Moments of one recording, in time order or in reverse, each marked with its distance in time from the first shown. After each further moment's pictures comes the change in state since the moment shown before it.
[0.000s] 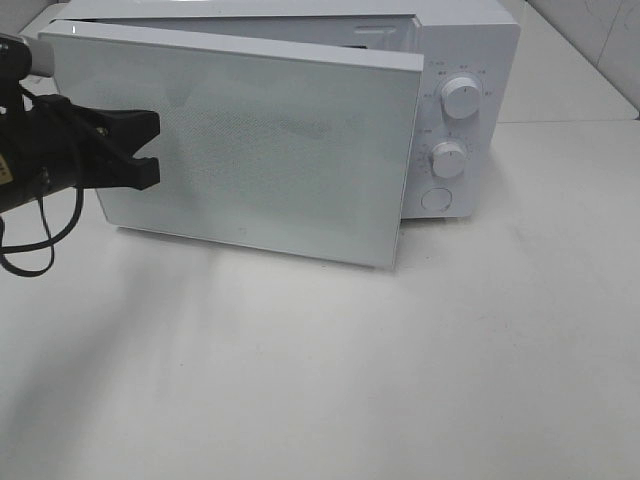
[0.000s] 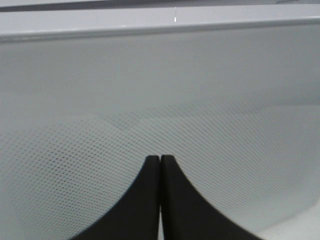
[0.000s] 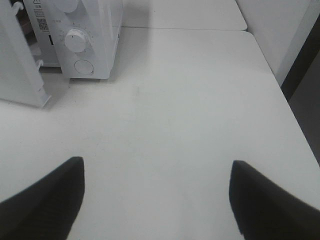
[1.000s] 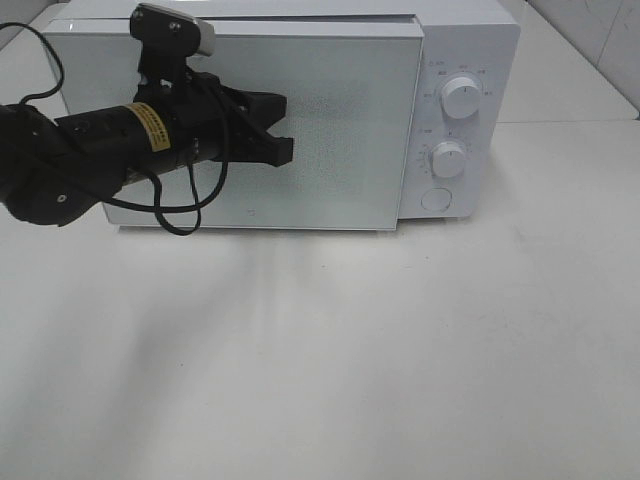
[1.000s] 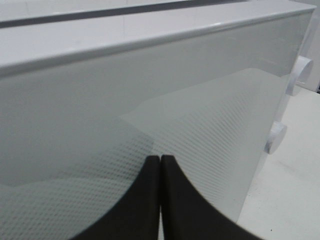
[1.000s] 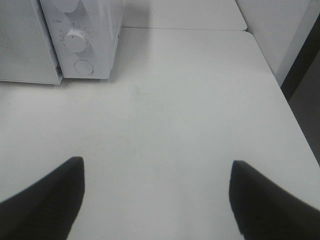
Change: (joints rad) left arm -0.222 0.222 -0.339 -0.067 0.120 0.004; right arm 0.000 0.000 0.000 0.000 0.000 0.000
